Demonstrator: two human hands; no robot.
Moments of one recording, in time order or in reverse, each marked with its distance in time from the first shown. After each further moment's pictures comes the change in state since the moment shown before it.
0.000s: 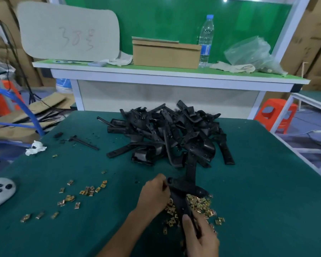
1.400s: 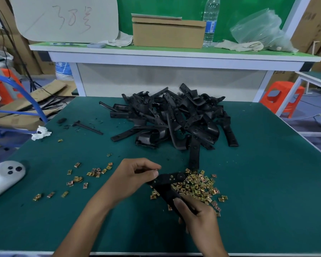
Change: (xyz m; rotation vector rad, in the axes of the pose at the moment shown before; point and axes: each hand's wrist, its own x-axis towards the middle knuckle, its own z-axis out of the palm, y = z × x) left_hand -0.060 -0.011 -0.101 -0.601 -0.189 0.070; right_hand 0.002 -0.005 -0.011 0.006 -0.378 -0.026
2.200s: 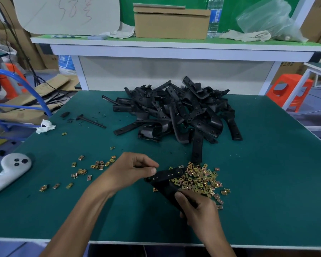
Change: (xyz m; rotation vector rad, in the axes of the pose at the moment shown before) left_hand -0.001 0.002 -0.013 0.116 -0.059 -0.148; right_hand -0.001 -0.001 0.000 -0.107 -0.028 -0.061
